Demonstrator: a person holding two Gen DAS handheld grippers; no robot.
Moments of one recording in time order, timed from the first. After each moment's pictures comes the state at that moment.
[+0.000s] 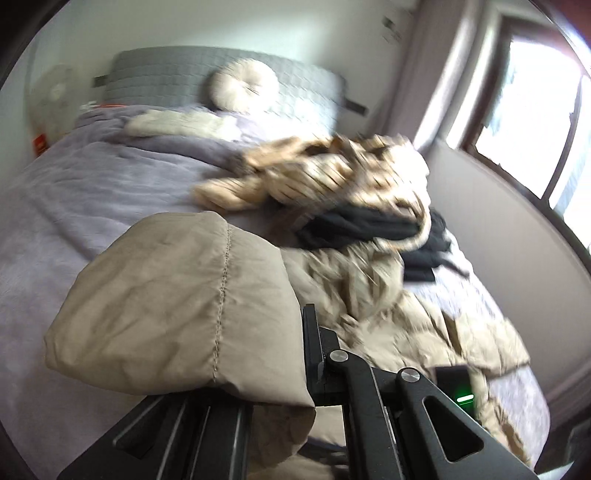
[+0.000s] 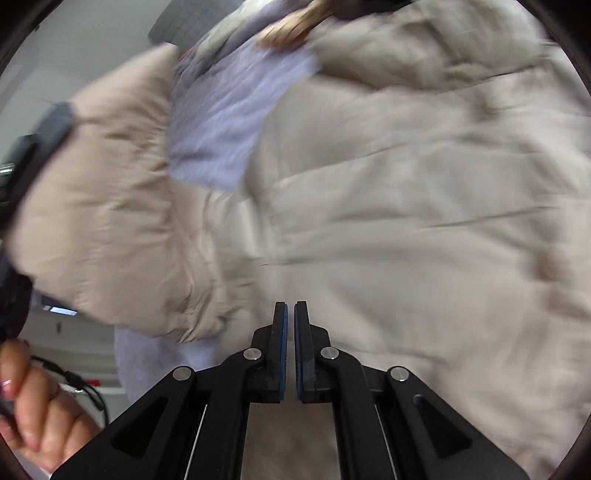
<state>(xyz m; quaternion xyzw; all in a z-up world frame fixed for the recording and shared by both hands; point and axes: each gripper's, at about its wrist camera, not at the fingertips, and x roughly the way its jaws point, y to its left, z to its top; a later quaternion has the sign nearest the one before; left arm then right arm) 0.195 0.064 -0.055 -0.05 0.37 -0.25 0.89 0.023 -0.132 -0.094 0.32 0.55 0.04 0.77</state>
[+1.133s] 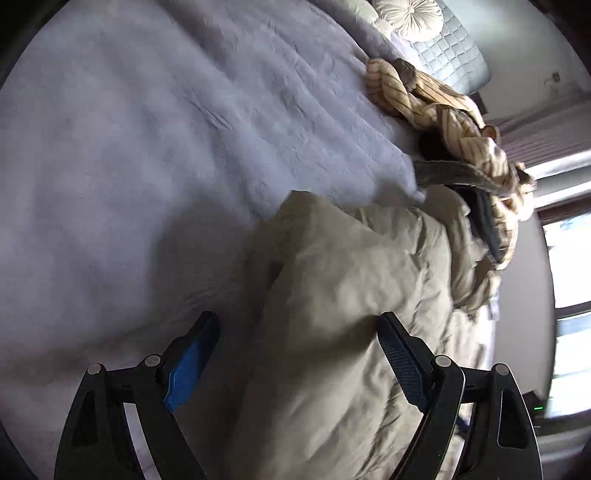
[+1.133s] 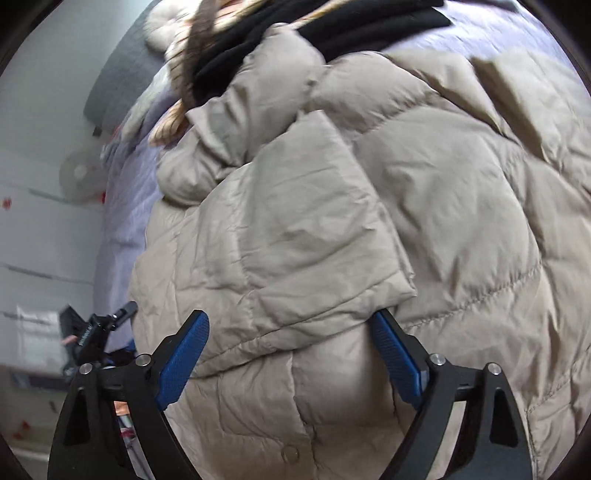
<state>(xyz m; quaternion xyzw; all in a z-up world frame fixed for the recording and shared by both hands) 0.285 0.237 -0.208 -0.30 0.59 -0.16 0.73 0.122 -0.268 -0.141 0.41 0.52 -0.07 0.75</state>
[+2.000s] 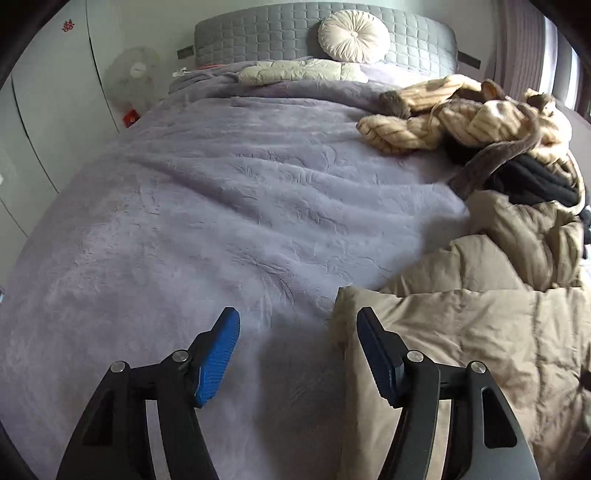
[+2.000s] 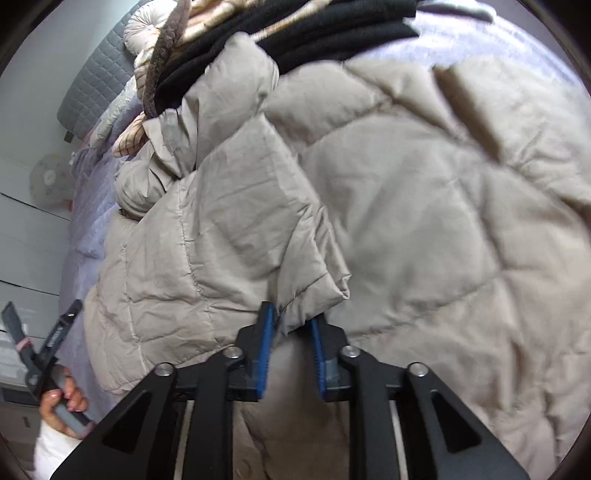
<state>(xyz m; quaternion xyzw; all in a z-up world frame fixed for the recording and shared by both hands) 0.290 0.197 -0.121 0.02 0.45 -0.03 0.89 0.145 -0.236 -0.107 0.30 0.52 -0.15 0.78</state>
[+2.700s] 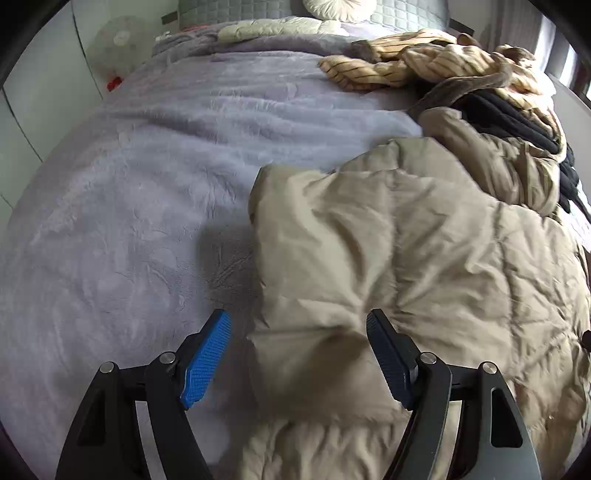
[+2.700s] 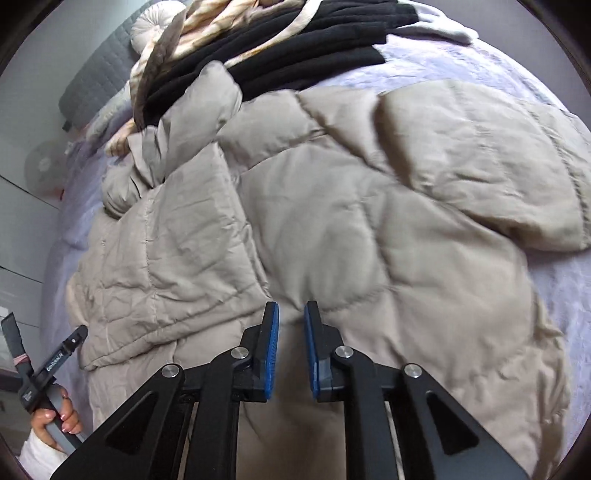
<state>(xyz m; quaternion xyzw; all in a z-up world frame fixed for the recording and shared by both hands) 0.216 0.158 -0.153 0.03 0.53 -0.04 0.85 0.088 -0.303 -0.110 0.29 0.53 -0.14 0.78</state>
